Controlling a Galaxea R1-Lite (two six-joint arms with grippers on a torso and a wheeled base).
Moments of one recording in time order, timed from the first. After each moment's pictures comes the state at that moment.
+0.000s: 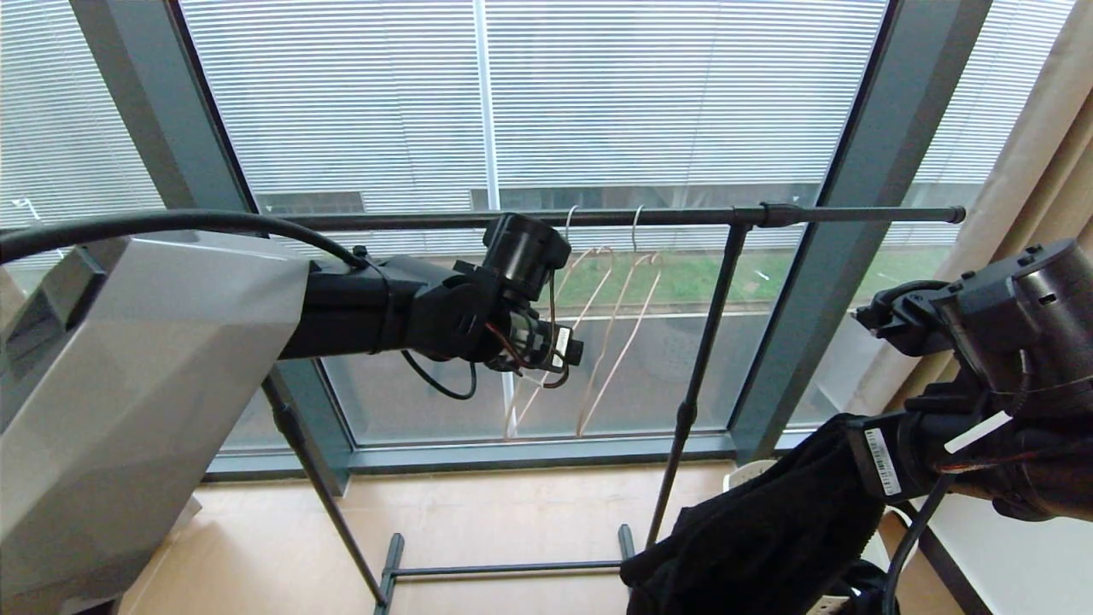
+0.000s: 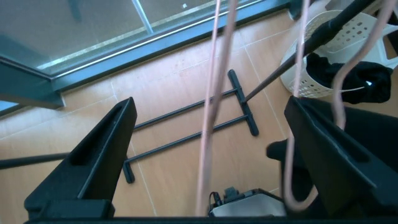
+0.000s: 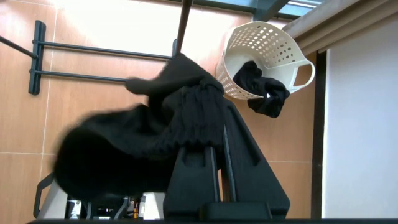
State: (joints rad) left arm -0.62 2.24 -1.79 0.25 0.26 -0.14; right arm 0.61 1.44 -0.98 0.42 -0.51 0.33
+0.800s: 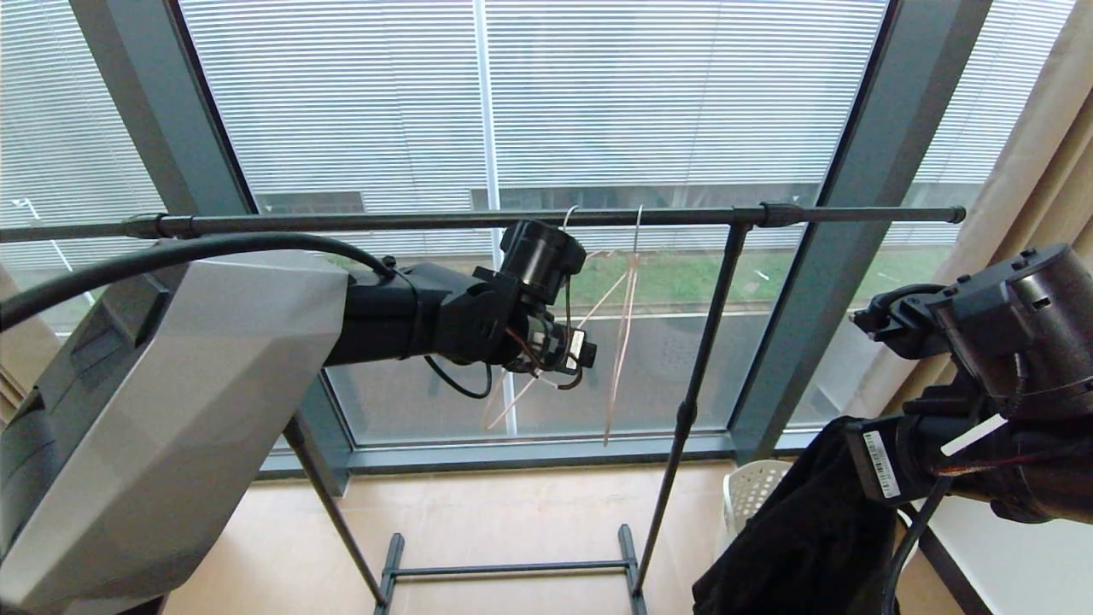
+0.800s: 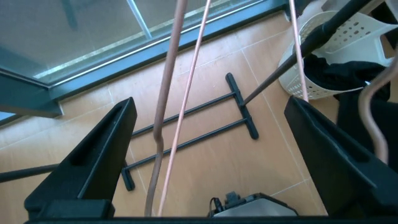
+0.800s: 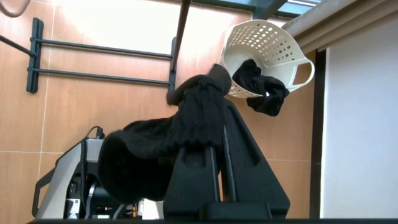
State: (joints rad) left arm -0.63 2.30 -1.87 0.26 0.25 -0.12; right arm 0.61 1.45 -0.97 0.42 -0.51 0.33
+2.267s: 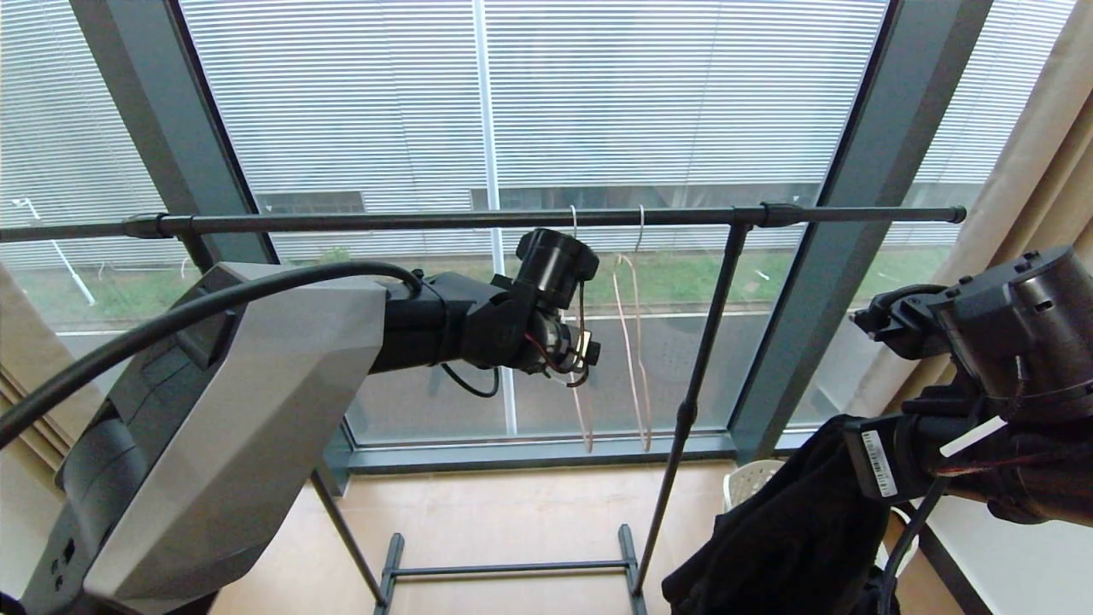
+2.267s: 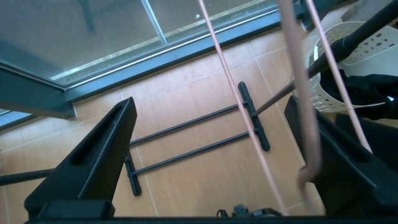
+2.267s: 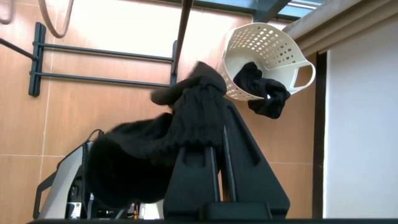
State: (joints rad) left arm -0.64 2.38 -1.97 0.26 0.33 -0.11; right arm 0.61 1.44 -0.96 0.39 -0.51 0.32
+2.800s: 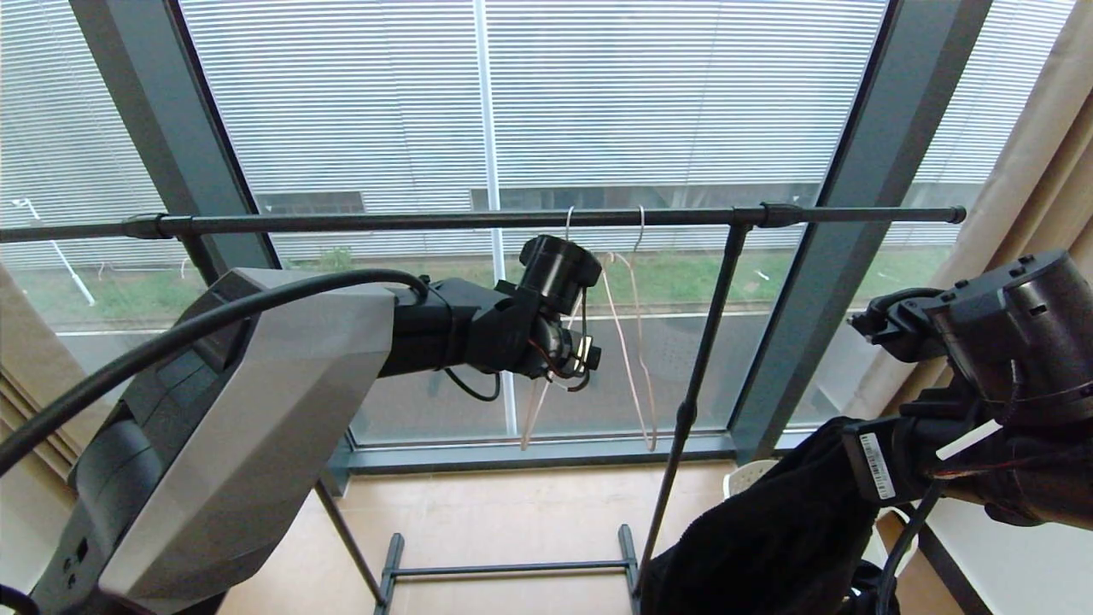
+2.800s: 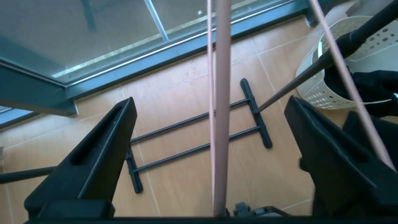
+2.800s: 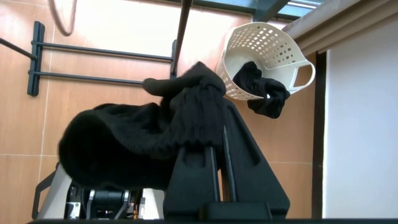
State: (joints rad) left arm -0.64 2.40 -1.97 0.26 0.34 -0.11; right arm 0.61 1.45 -0.95 0.38 -0.51 0.32
